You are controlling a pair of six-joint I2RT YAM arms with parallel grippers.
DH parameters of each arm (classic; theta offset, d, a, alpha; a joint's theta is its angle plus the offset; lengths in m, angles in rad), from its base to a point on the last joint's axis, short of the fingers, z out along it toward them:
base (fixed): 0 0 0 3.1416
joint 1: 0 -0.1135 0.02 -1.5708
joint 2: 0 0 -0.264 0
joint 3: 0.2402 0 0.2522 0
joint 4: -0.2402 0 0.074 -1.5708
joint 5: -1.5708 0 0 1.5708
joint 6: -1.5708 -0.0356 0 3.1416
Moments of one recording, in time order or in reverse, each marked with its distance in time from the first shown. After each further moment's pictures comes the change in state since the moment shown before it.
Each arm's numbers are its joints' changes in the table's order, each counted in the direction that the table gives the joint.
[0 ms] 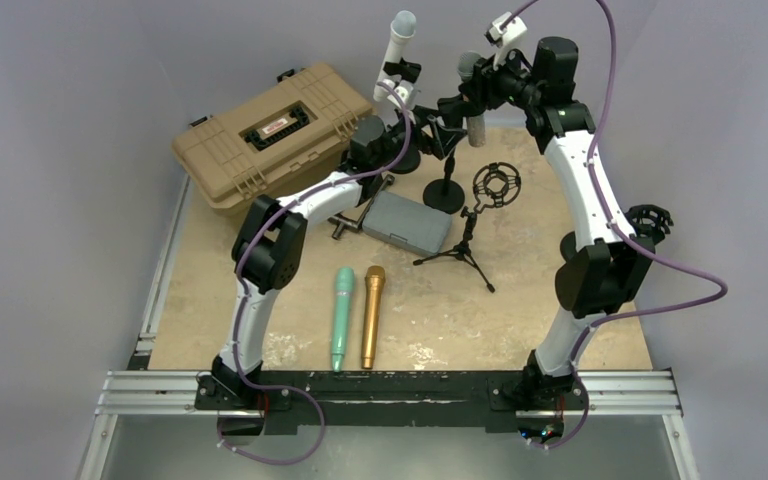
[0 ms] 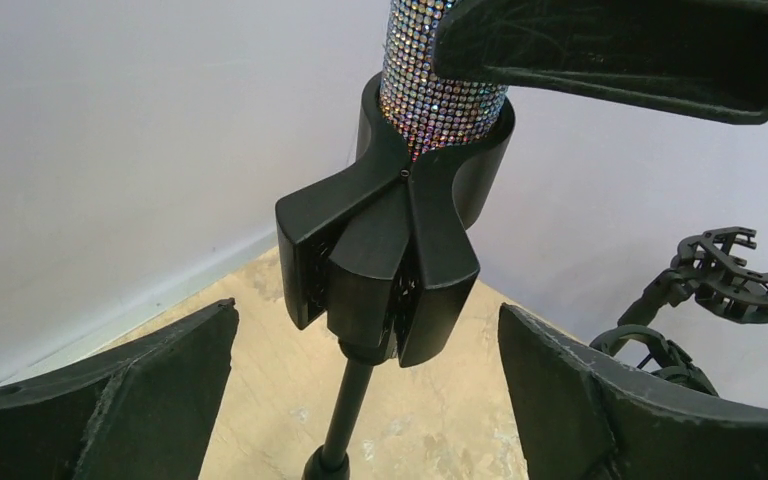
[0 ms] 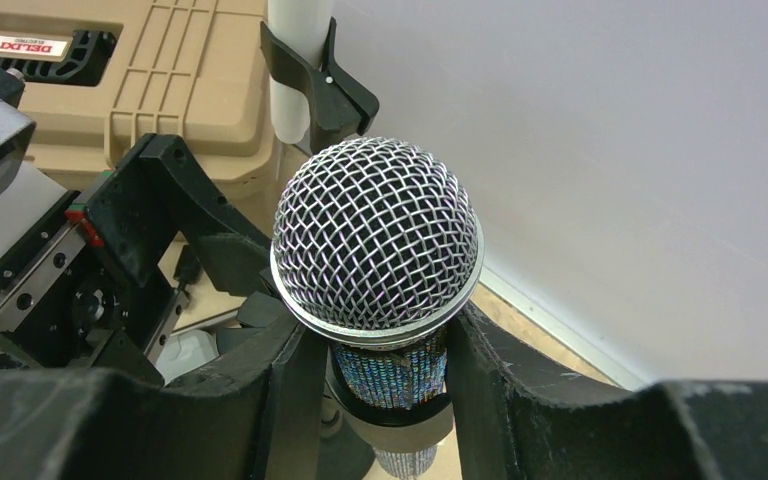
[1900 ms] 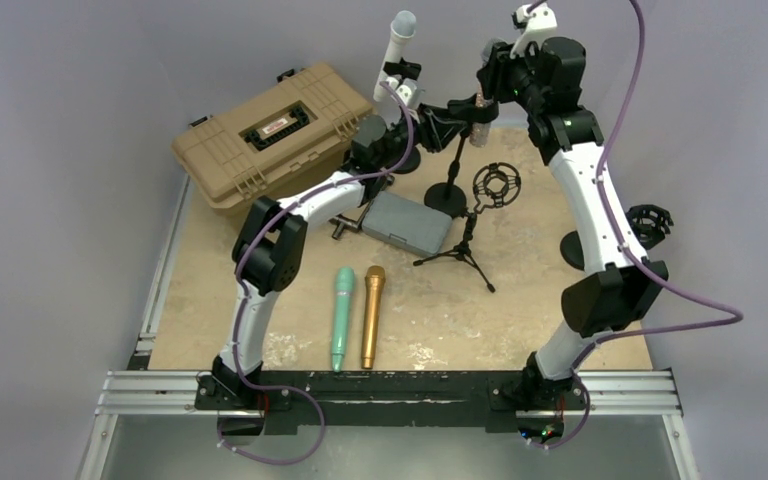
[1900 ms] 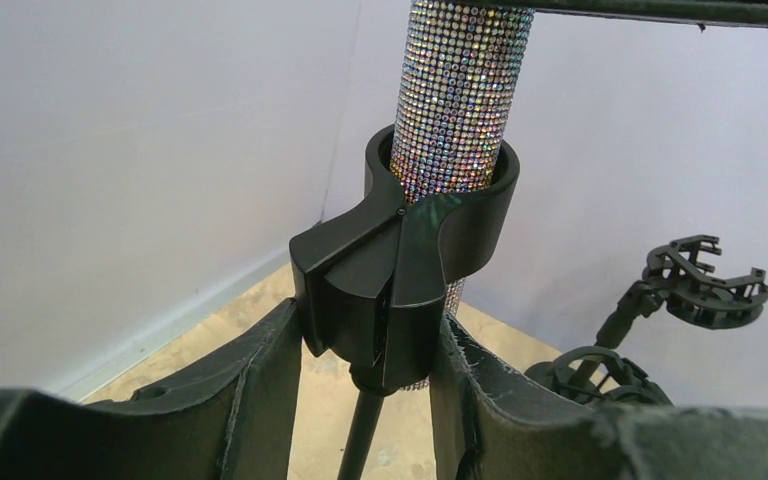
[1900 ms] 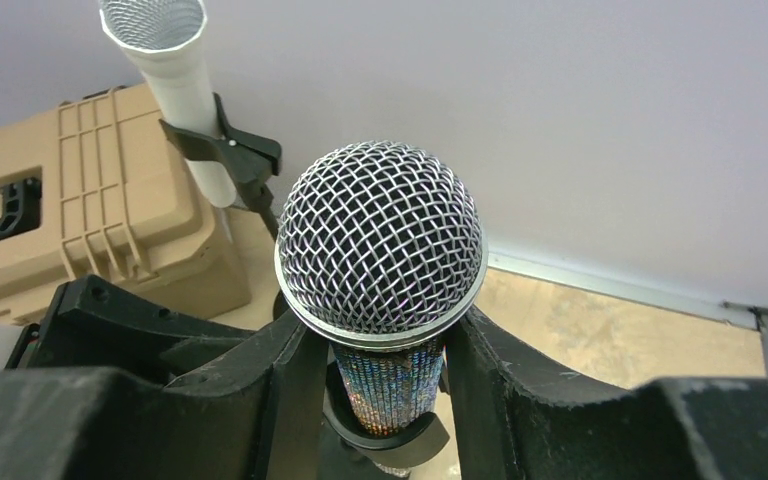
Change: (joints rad) left arm 0.010 0.006 0.011 0.039 -0.013 -0.006; right arm -0.035 0.092 -0.004 -0.008 -0.363 -0.241
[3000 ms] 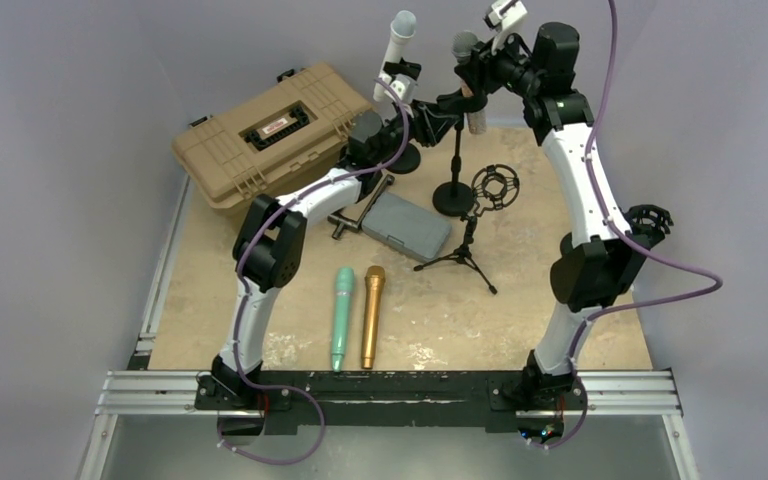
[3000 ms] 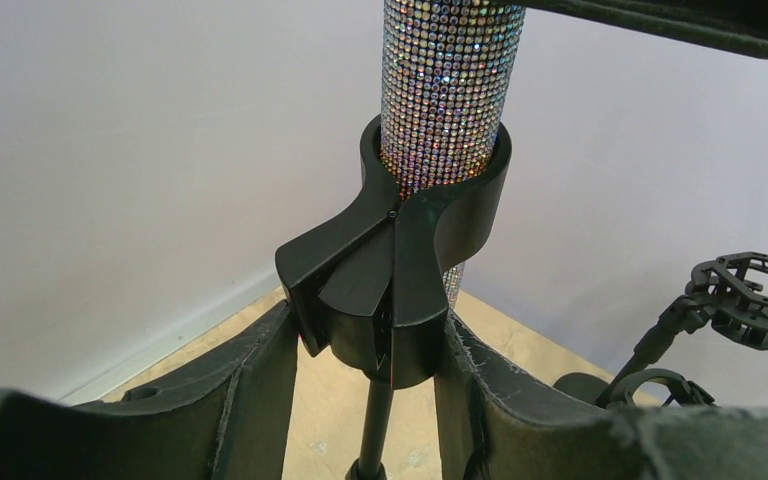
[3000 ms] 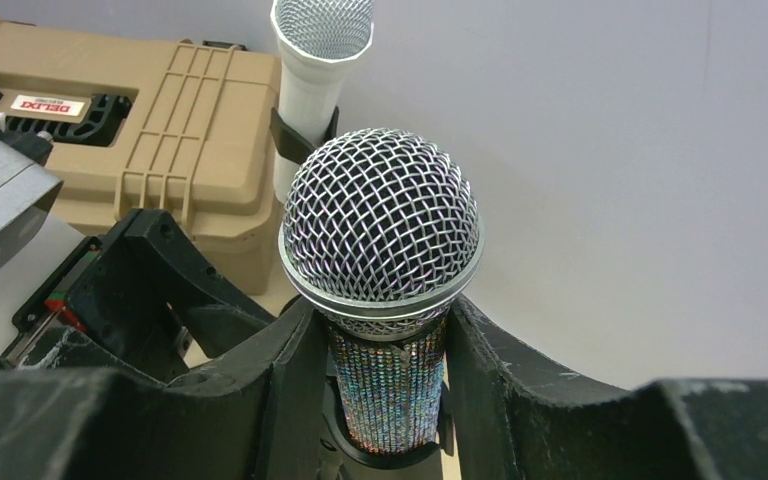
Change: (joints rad) left arm -0.015 -0.026 0.031 -0.025 0.018 -0.006; right arm 0.021 -0.148 0.150 0.023 0.353 0.237
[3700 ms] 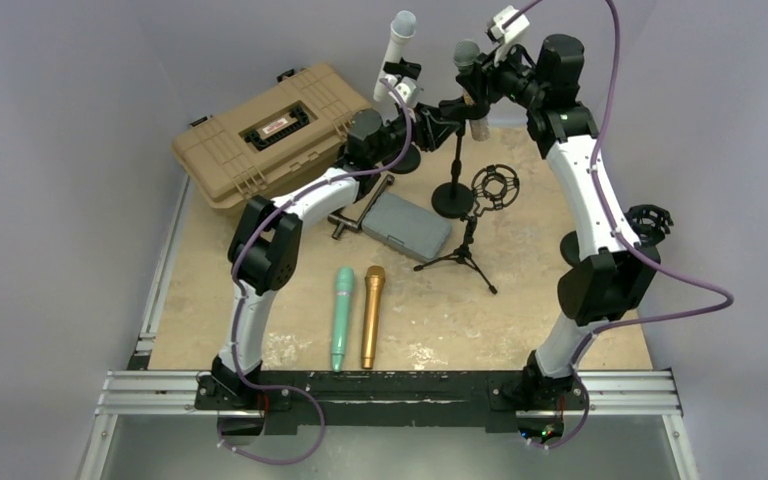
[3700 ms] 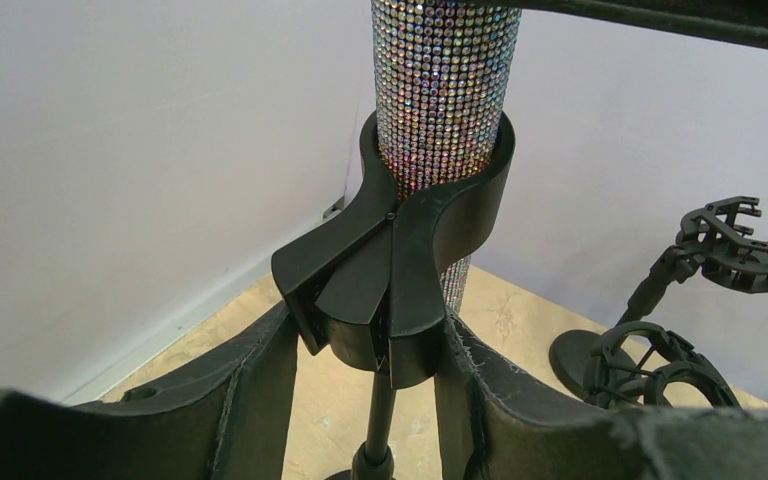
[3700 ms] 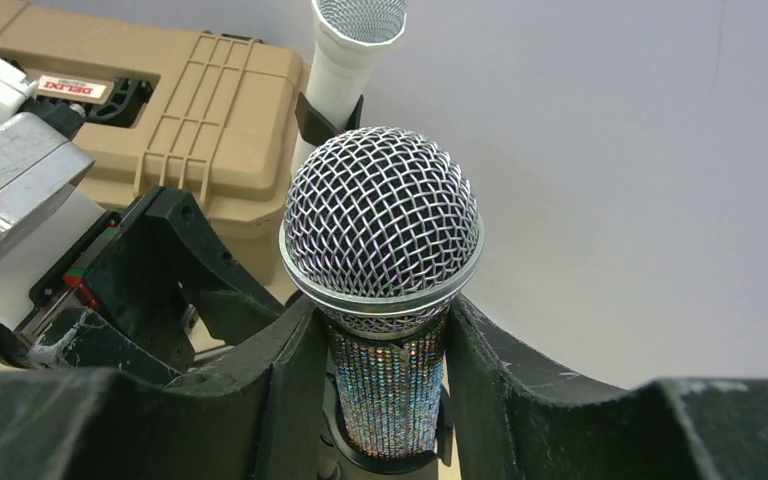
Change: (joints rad) left arm 0.005 0.040 -0.025 -0.061 -0.076 -0.089; right arm 0.005 0.122 -0.198 0.102 0.039 0.039
